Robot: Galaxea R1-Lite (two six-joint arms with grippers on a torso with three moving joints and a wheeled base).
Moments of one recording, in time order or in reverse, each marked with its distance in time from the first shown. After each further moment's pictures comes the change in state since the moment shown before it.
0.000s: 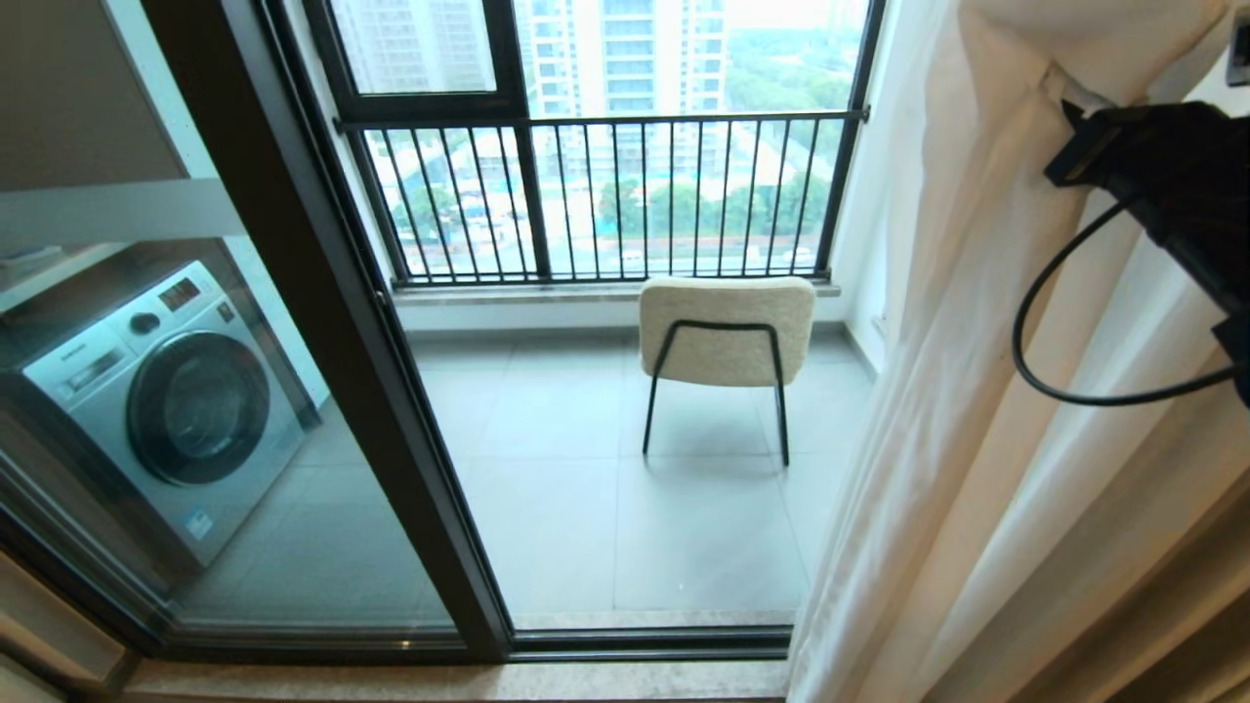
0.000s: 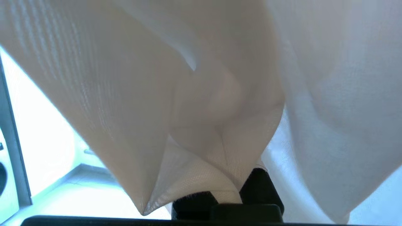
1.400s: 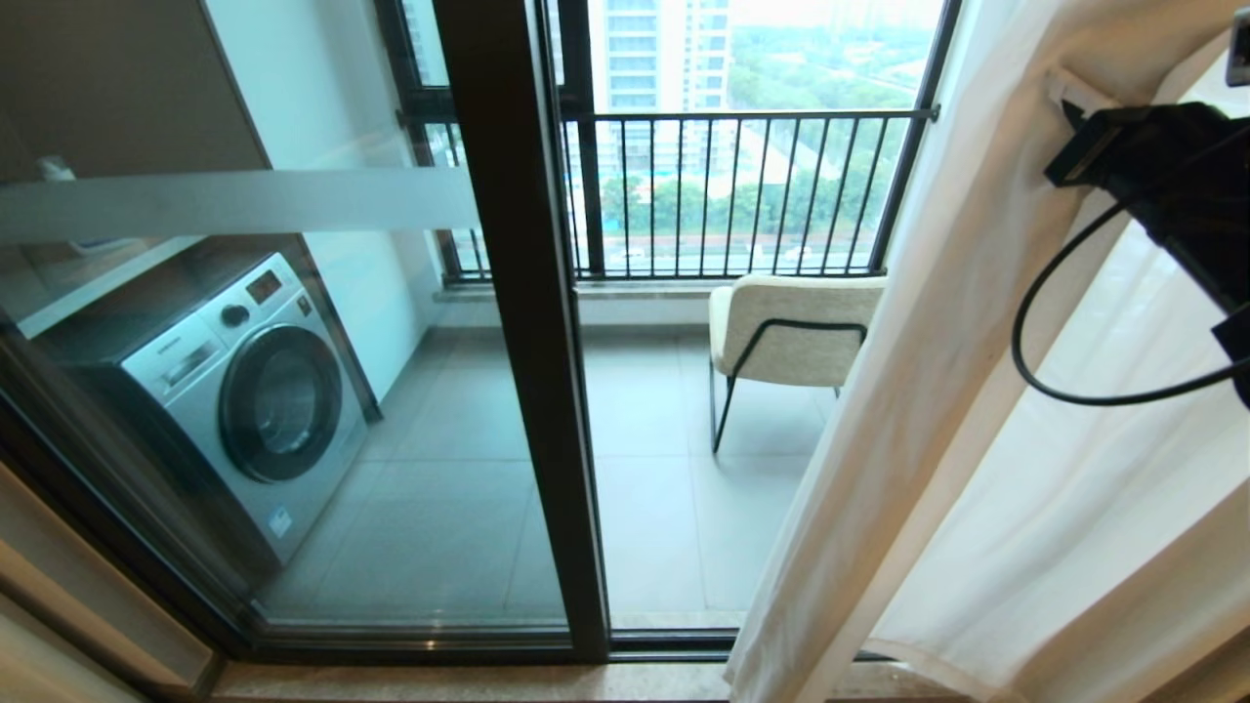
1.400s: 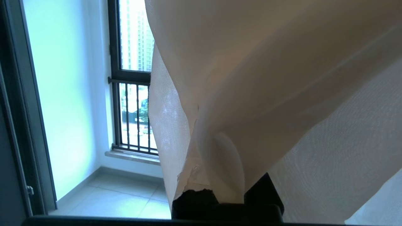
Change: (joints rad) left arm 0.000 0.000 0.000 -0.001 0.000 0.000; right arm 0.001 0.004 0.000 0.000 -0.001 -0.001
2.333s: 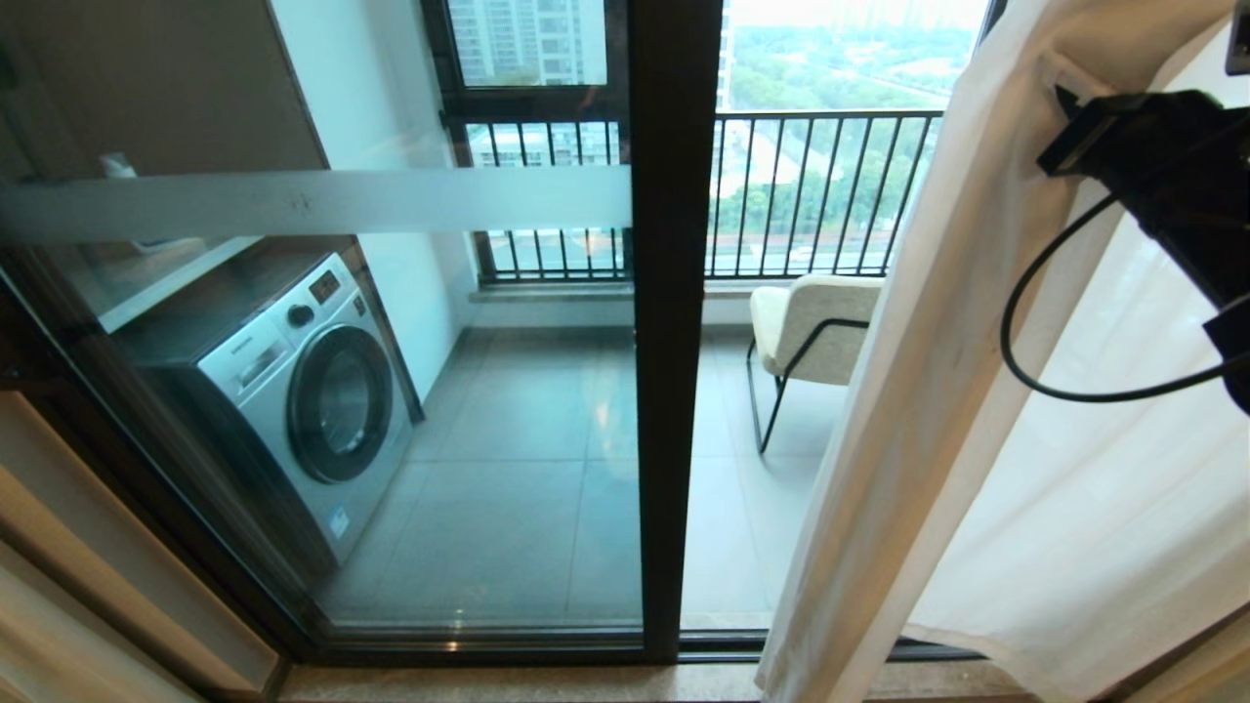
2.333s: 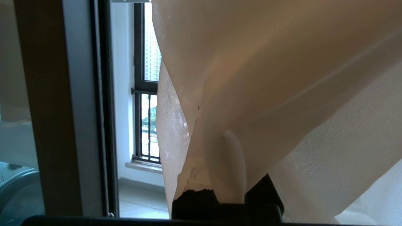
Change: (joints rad) left arm 0.000 0.000 0.000 0.002 0.001 0.001; right arm 0.032 0.002 -0.010 -0.032 0.000 0.001
